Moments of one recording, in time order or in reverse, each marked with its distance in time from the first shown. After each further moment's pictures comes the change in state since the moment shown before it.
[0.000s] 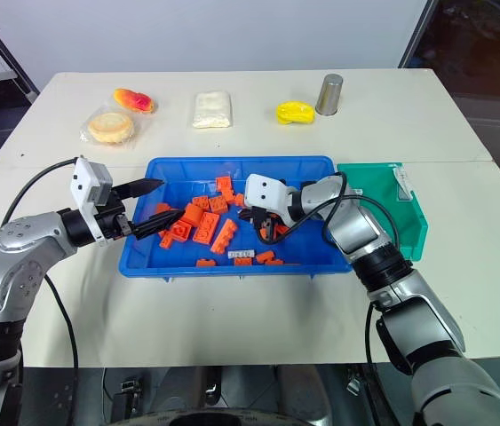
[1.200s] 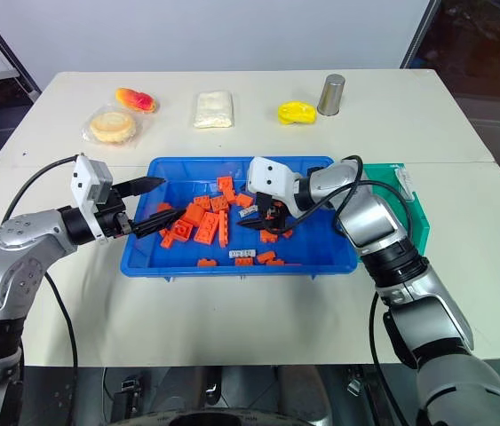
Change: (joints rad) left arm -0.009 0.001 -0.001 0.008 0.000 0.001 -0.014; right arm -0.012 -0.047 -0.055 -0.170 0.068 0.139 0.086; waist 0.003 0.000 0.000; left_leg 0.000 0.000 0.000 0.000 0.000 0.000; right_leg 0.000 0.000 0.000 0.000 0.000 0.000
